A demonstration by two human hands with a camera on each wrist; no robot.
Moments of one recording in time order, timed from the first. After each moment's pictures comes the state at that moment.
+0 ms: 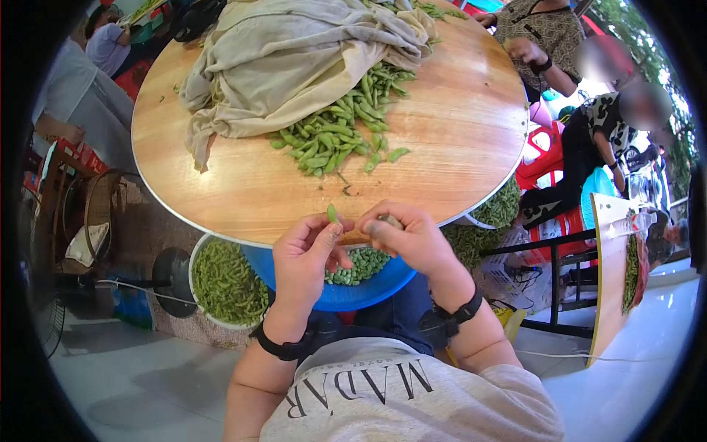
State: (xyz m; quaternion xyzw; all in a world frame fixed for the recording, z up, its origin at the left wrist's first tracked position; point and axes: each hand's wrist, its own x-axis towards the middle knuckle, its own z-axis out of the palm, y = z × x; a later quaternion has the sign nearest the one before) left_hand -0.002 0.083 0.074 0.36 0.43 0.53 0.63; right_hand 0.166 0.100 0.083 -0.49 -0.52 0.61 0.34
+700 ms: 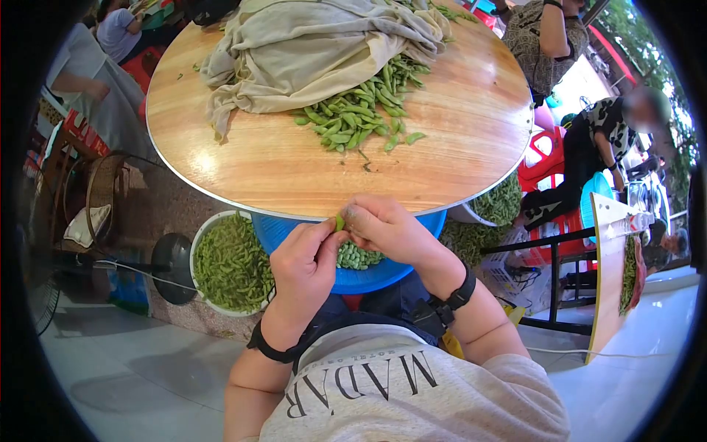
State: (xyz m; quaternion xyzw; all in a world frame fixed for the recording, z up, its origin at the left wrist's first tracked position) left_hand -0.033 0.045 0.077 0.68 0.48 0.52 0.19; right_hand 0.115 0.086 0.092 -0.39 -0.56 0.66 0.31
